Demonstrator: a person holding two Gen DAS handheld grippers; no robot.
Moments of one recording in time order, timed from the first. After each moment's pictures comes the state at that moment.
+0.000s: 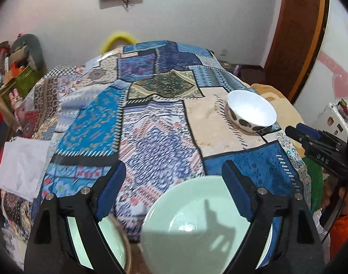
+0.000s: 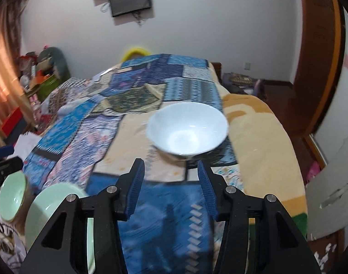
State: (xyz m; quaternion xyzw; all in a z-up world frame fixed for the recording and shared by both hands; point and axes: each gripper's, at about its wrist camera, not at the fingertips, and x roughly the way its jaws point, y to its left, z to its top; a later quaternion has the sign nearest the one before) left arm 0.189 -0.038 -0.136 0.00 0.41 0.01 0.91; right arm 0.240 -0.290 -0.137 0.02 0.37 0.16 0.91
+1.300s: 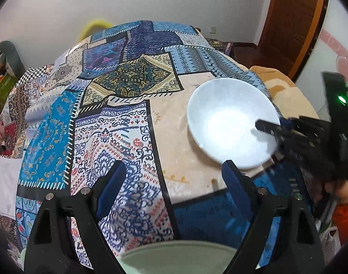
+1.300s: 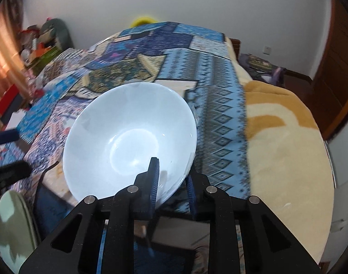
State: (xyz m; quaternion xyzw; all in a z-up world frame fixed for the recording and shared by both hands) left arm 0.313 -0.093 -0.193 0.02 0.47 -0.02 0.88; right arm 0.336 -0.276 -0.190 -0.04 0.44 0.22 0.87
